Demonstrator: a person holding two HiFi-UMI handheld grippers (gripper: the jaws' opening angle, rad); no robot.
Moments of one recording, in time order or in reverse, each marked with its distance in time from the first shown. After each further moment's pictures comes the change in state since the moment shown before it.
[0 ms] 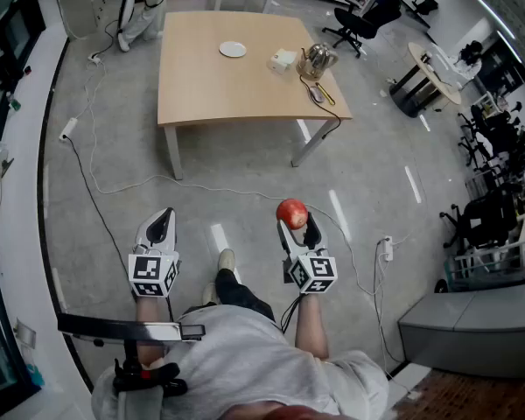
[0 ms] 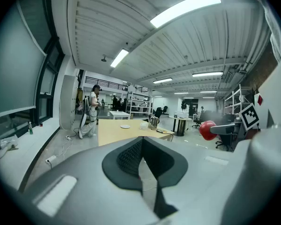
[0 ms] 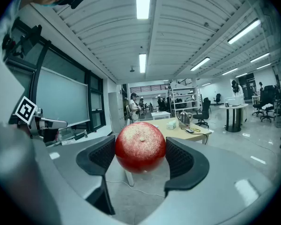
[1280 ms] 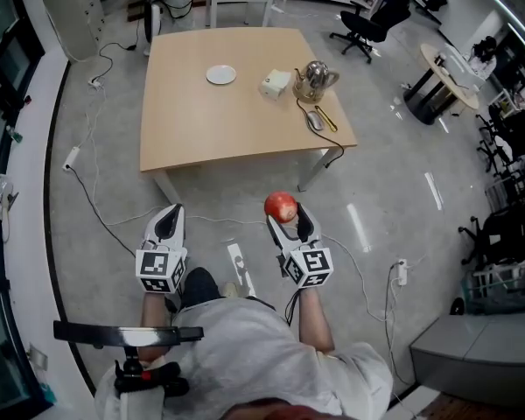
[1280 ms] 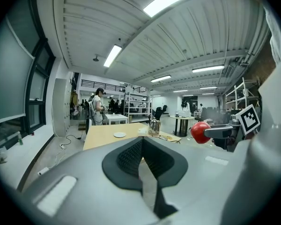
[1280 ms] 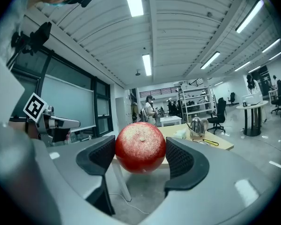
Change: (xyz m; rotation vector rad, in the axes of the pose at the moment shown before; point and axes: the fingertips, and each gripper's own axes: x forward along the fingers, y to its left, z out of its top) left arm 0.213 -0.028 0.064 0.051 -0.010 -0.004; right arm 0.174 -0.101 0.057 -0.020 -0.056 0.165
